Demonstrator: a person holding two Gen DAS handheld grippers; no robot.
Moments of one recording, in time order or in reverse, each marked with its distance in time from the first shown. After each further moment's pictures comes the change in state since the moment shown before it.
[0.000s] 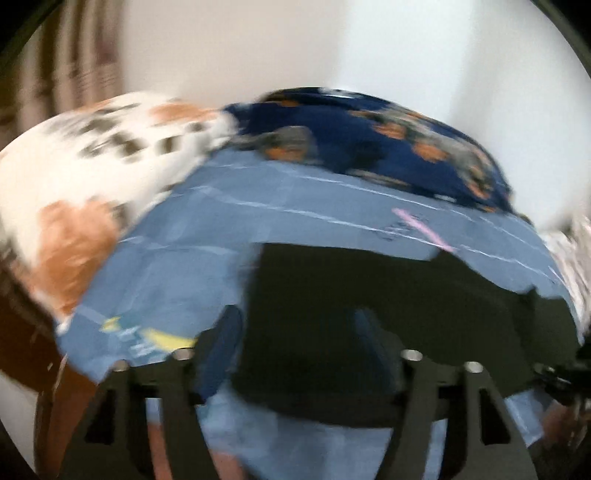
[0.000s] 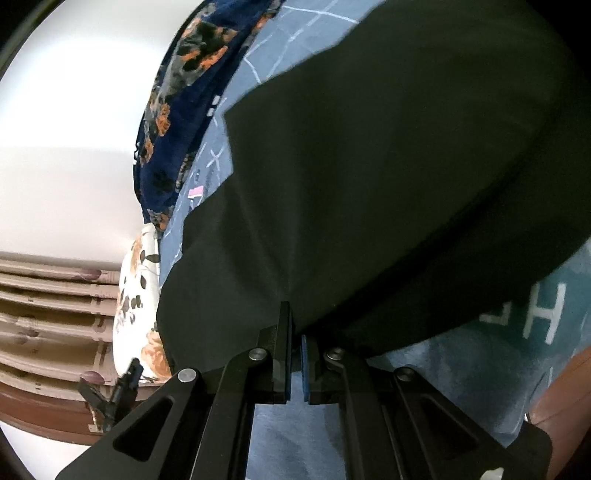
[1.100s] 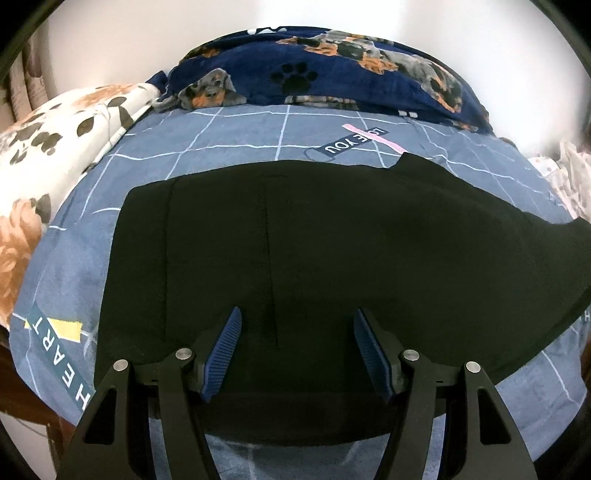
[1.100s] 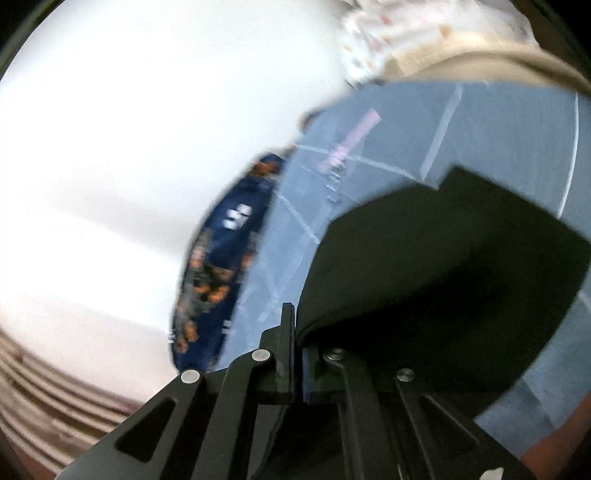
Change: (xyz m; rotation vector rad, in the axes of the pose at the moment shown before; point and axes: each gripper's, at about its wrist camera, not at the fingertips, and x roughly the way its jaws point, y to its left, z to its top) left arm 0.081 -0.055 -0.047 0.157 0.146 -0.021; right arm -0.213 -0.110 0.109 0.092 -0.603 0.154
